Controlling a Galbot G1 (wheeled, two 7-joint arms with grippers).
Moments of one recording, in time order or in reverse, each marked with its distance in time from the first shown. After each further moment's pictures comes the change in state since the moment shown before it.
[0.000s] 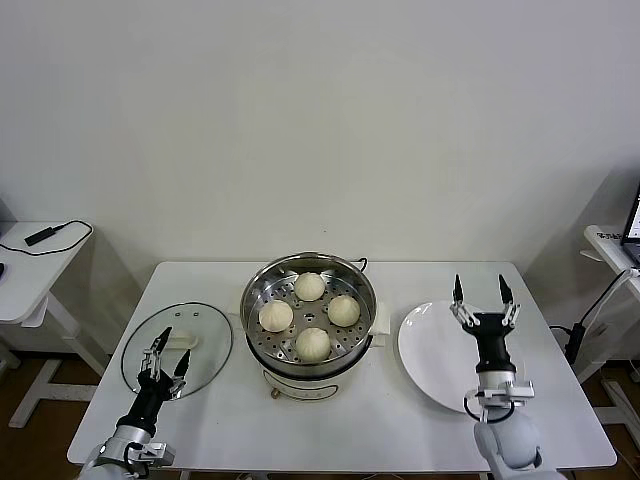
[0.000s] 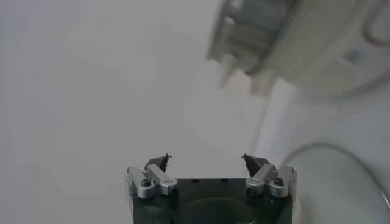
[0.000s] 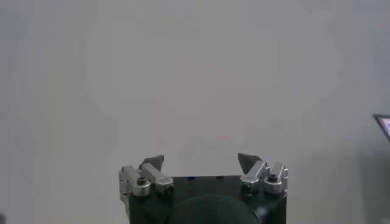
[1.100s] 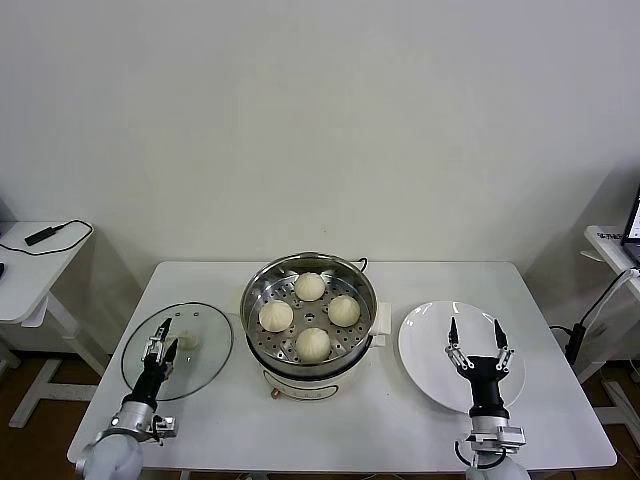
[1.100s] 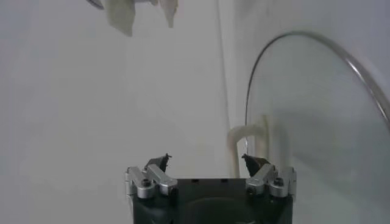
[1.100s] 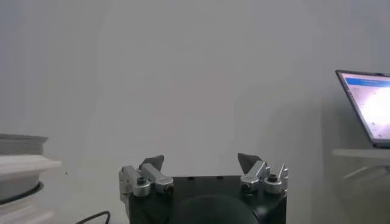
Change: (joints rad) left arm -0.239 0.000 0.051 0.317 0.268 0.076 -0.110; right arm -0.116 0.112 0.052 -0.018 -0.067 0.038 -0.029
